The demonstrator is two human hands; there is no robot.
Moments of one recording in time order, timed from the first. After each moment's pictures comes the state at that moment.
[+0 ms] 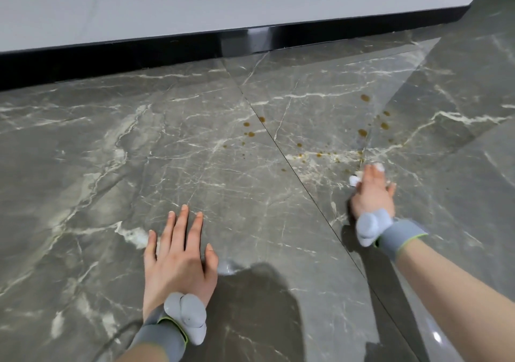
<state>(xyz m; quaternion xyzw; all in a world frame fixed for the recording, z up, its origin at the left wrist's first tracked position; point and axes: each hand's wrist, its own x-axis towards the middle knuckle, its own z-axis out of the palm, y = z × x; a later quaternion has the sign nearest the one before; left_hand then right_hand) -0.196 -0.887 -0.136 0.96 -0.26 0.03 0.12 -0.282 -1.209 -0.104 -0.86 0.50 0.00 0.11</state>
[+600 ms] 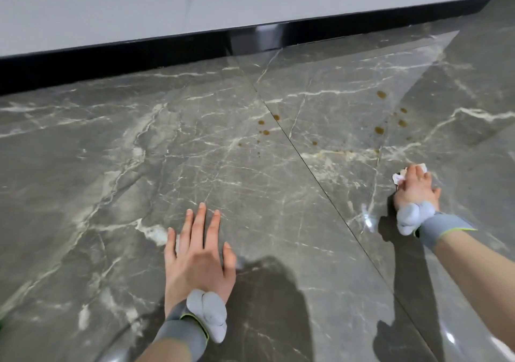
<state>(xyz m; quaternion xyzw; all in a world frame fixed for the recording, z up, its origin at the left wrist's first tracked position) -0.196 -0.887 -0.136 0.96 -0.26 0.03 0.11 -0.303 -1.257 -0.101 -0.82 0.56 0.01 0.12</state>
